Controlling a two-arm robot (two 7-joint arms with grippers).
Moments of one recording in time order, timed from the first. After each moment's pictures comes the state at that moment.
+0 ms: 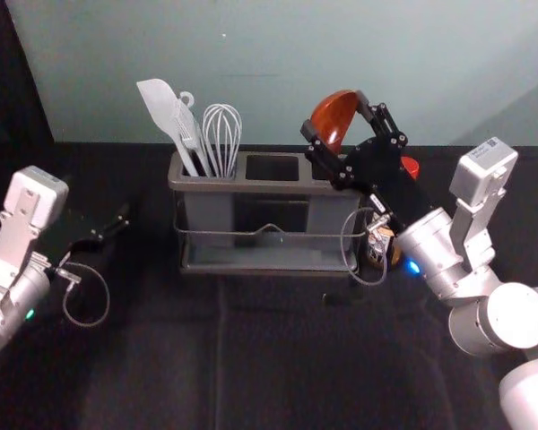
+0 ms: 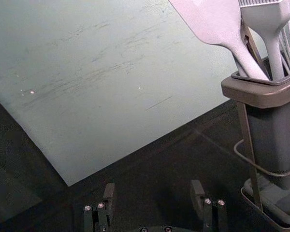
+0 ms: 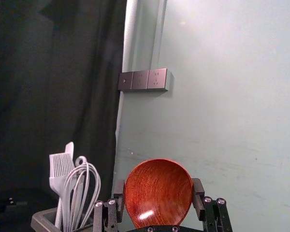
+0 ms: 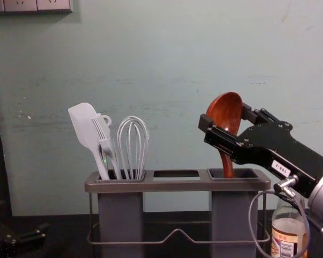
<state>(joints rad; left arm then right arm) -0.20 0.60 0.45 -1.41 -0.25 -0.12 0.03 0.30 0.16 -0.27 -1.28 0.21 -0.53 0.42</state>
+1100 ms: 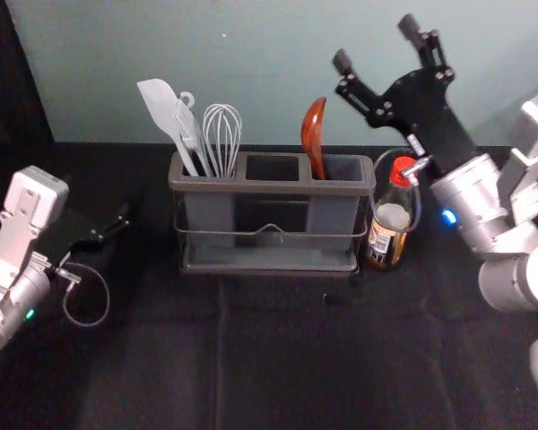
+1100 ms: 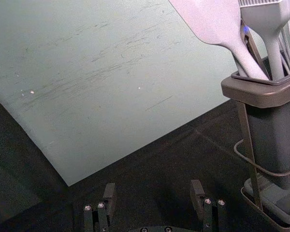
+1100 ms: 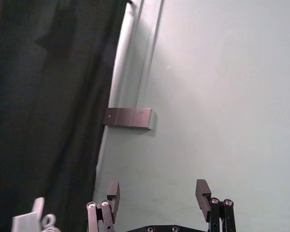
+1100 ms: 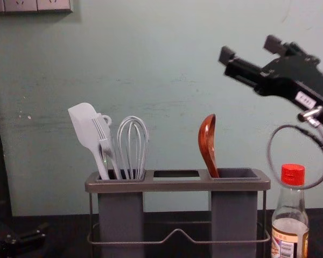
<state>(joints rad) -0.20 0.60 0.45 -1.41 -0.25 -0.12 0.03 0.32 0.18 -0.21 -1.40 0.22 -0.52 0.40</state>
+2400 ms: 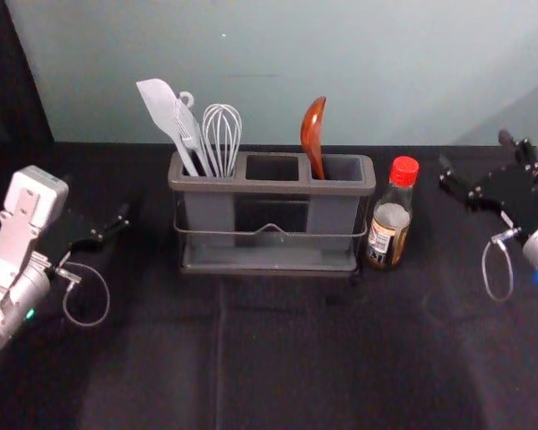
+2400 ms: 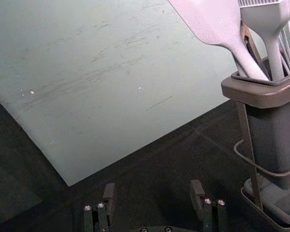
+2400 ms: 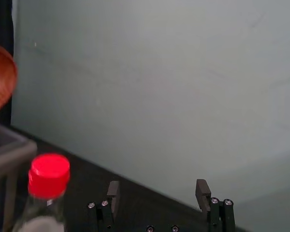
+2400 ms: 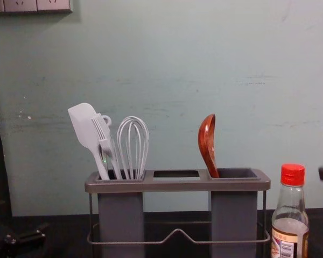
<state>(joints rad) -0.20 0.60 0.45 -1.41 -0.25 -0.12 0.03 0.17 0.33 -0.06 -1.45 0.00 -0.12 0.24</state>
